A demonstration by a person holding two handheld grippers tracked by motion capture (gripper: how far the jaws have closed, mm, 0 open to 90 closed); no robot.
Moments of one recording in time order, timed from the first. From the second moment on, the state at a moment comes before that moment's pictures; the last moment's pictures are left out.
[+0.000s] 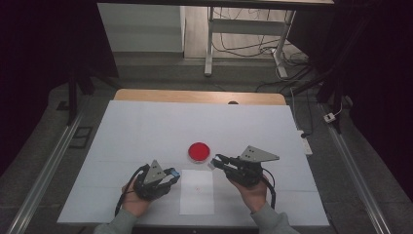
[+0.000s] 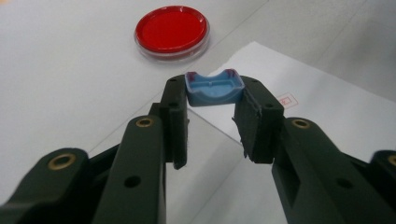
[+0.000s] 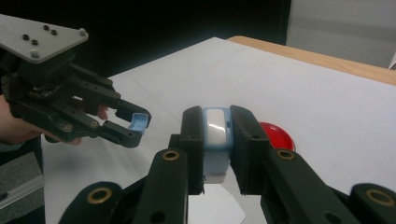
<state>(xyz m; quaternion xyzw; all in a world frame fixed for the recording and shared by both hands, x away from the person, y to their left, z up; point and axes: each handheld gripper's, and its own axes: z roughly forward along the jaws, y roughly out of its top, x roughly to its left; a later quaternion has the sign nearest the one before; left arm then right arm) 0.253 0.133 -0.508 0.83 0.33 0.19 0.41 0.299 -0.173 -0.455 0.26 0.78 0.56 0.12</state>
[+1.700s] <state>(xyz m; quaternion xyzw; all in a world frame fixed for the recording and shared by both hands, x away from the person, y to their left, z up) 0.271 0.072 -0.513 0.85 0.29 0.17 0.41 0.291 -0.148 -0.462 0.27 0.77 0.56 0.12</state>
